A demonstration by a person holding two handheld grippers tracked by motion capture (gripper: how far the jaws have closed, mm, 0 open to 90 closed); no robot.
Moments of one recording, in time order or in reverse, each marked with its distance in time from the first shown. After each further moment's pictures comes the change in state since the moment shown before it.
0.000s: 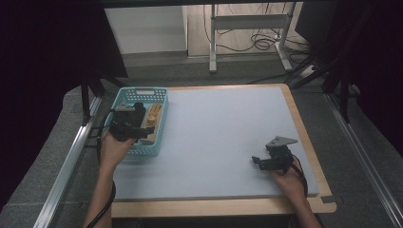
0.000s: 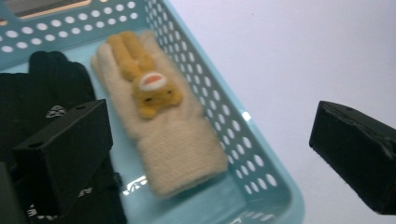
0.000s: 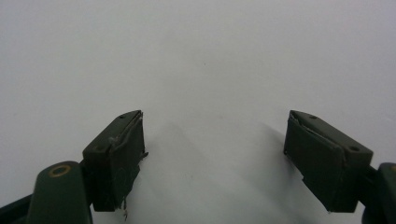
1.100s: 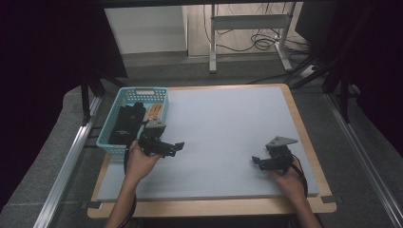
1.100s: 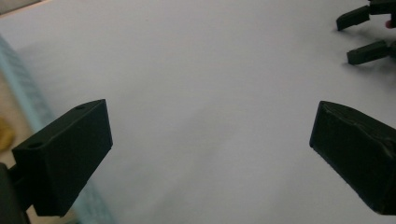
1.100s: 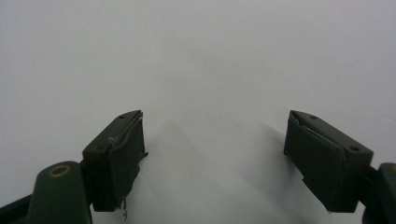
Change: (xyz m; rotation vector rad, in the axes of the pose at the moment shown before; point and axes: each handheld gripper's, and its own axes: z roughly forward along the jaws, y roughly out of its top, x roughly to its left) left arm -0.091 -0.006 0.030 -0.033 -0.162 0.157; right arm 0.000 0.000 0.000 0.000 -0.001 0.000
